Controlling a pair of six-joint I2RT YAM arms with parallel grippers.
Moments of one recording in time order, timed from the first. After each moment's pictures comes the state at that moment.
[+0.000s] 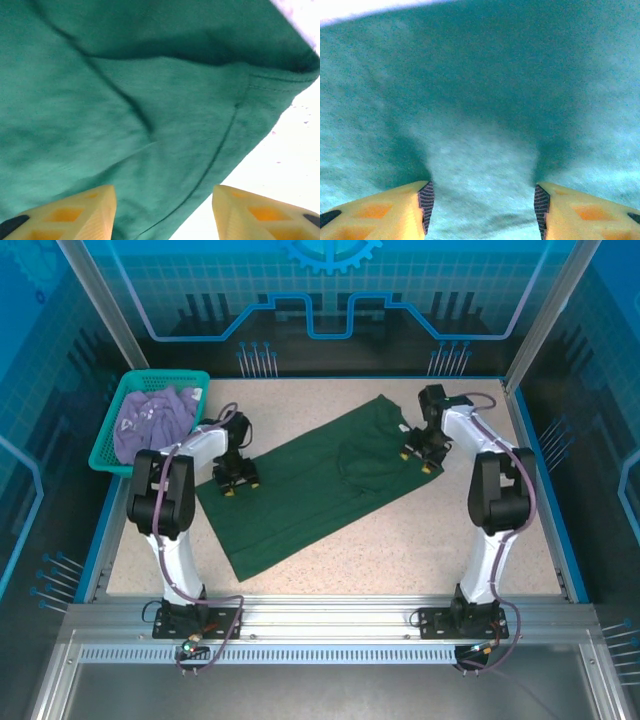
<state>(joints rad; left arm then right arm) -0.09 1.96 1.35 -0.93 0.04 -0.54 0.11 2.01 1.58 -1.03 -0.10 0.74</state>
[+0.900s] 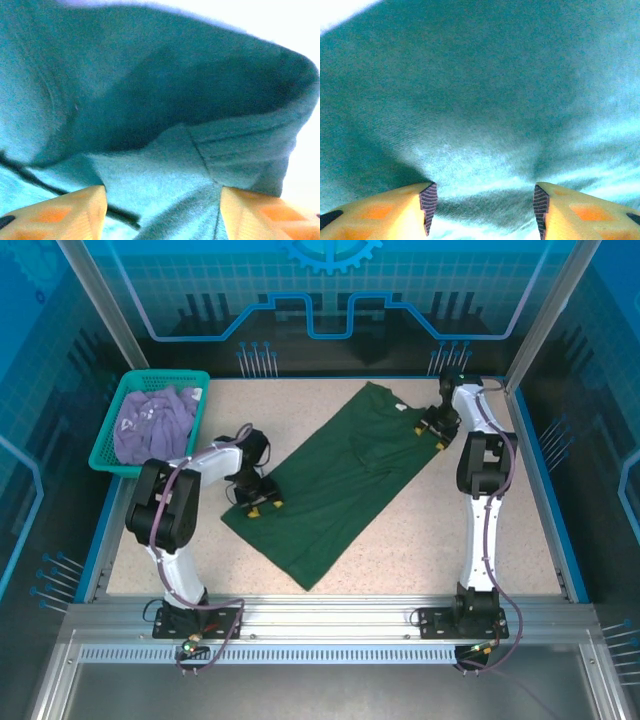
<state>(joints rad) -0.26 1.85 1.16 -0.87 0.27 -0.69 -0.05 2.55 2.34 -1.21 -0.13 0.64</state>
